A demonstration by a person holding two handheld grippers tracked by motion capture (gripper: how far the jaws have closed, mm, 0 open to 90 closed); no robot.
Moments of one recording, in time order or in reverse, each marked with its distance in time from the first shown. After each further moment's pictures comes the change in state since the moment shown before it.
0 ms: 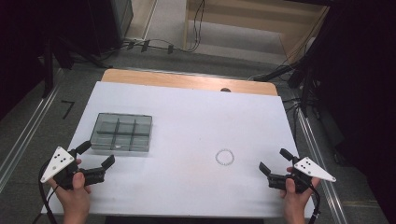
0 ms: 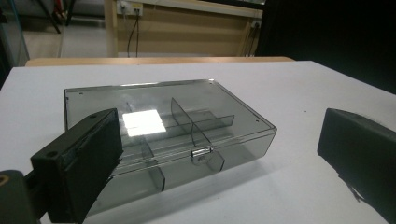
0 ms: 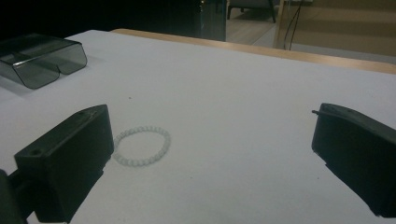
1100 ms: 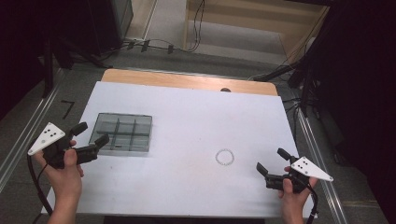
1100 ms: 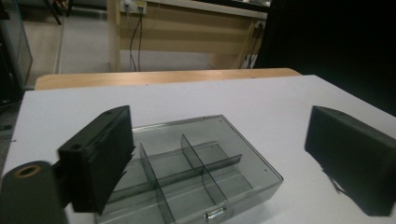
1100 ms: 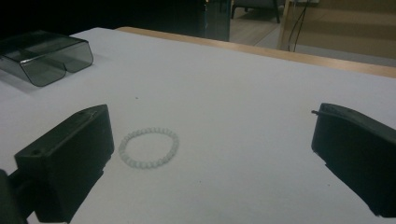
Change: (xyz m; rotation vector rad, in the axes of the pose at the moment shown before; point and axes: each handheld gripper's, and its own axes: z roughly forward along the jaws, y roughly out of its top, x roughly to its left) left arm 0.019 0.065 0.012 0.038 0.015 -0.041; right arm 0.007 0.003 0.003 0.007 0.010 -0.021
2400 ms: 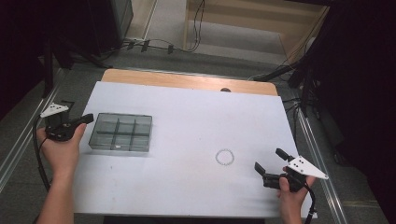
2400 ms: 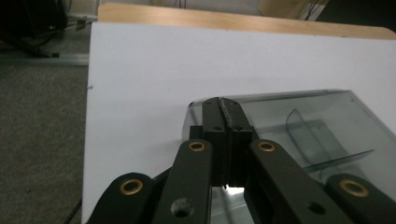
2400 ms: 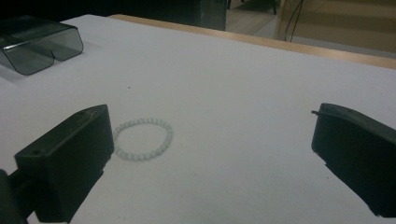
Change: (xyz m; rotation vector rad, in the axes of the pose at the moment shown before) left arm 0.088 -0.009 0.052 0.265 0.170 -0.122; right arm 0.000 -0.004 0.008 0.038 -0.020 -0.011
